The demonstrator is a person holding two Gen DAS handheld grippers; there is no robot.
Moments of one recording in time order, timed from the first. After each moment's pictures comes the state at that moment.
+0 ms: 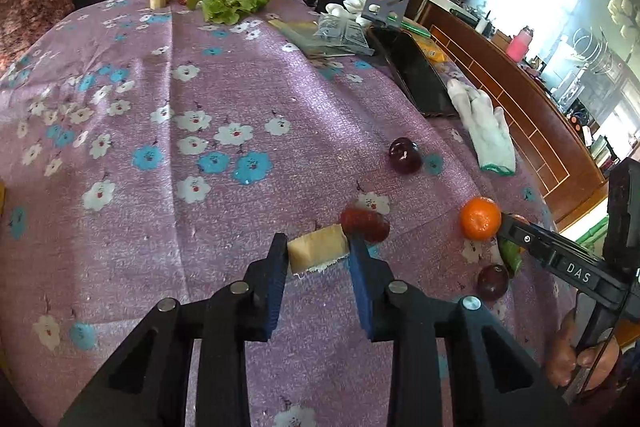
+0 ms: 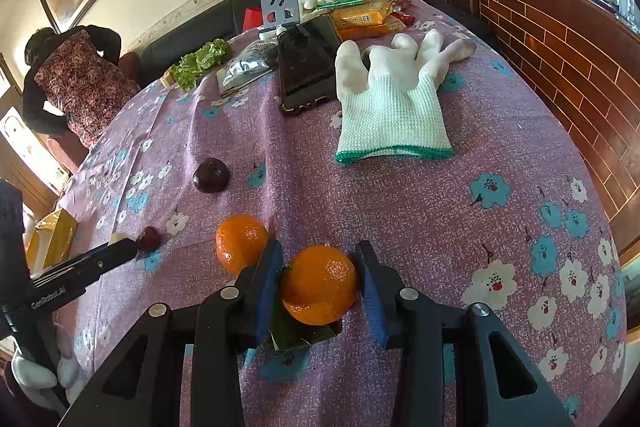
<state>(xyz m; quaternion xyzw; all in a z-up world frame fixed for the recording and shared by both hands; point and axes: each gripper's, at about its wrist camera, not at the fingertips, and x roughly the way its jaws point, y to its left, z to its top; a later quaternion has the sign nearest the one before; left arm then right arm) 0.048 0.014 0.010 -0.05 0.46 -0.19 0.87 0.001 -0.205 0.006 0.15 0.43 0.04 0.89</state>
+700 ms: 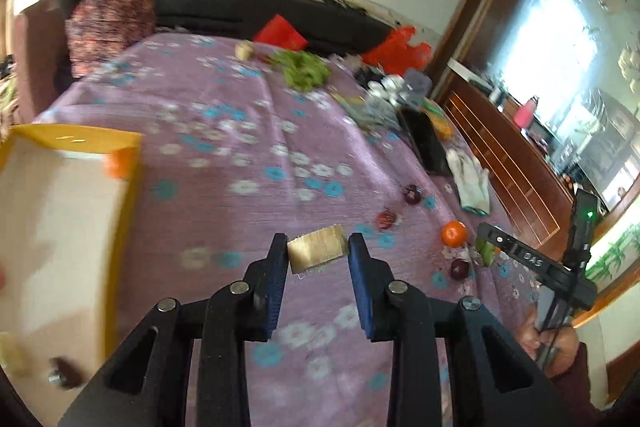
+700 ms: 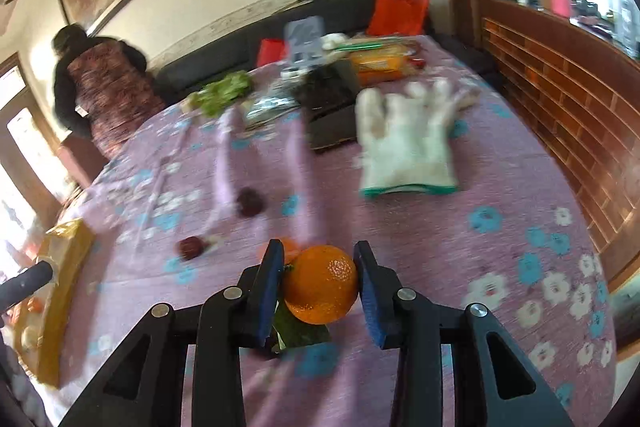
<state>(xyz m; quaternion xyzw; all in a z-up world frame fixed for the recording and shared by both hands) -0.056 0.120 0.095 -0.11 0.38 -0.12 0.91 -0.023 -0.179 0.046 0.15 0.38 0.08 0.91</state>
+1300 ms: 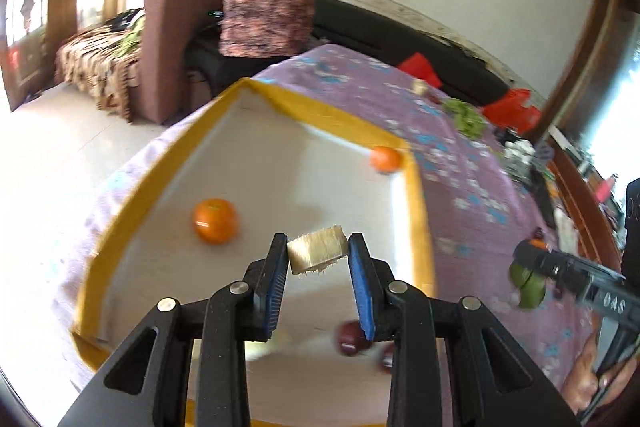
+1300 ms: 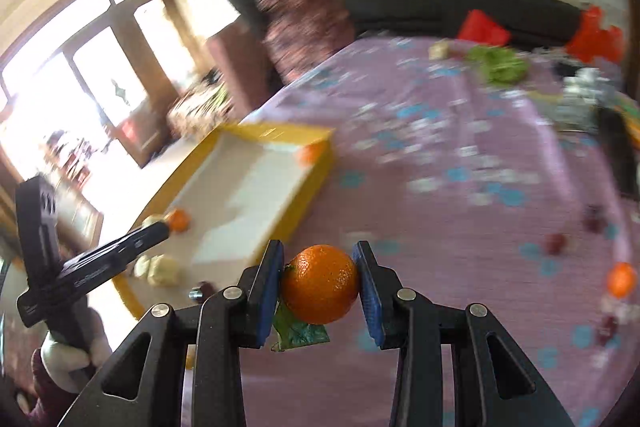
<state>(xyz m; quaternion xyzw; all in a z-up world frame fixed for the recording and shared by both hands) -0.121 0.328 0.073 -0.17 0.36 0.08 0.91 -0.052 0.116 0.095 0.03 0.43 0.34 0.84</state>
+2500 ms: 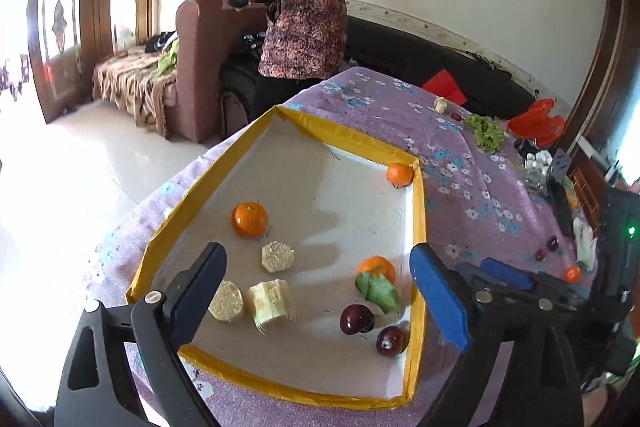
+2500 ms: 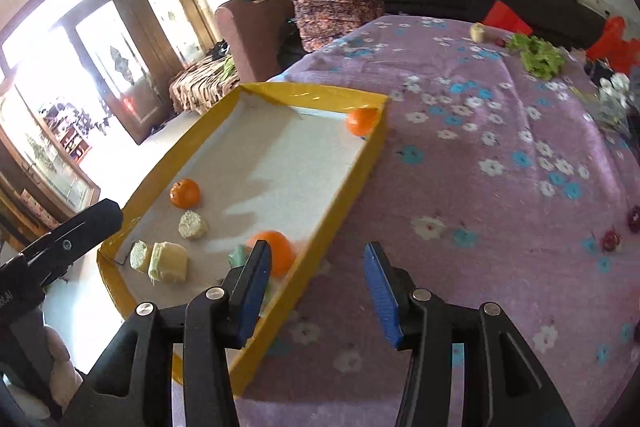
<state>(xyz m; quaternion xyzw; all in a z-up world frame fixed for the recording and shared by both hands) -0.164 0.294 0.112 -0.13 0.34 0.14 0.92 -0.061 0.143 0.076 0.01 0.43 0.32 0.84</state>
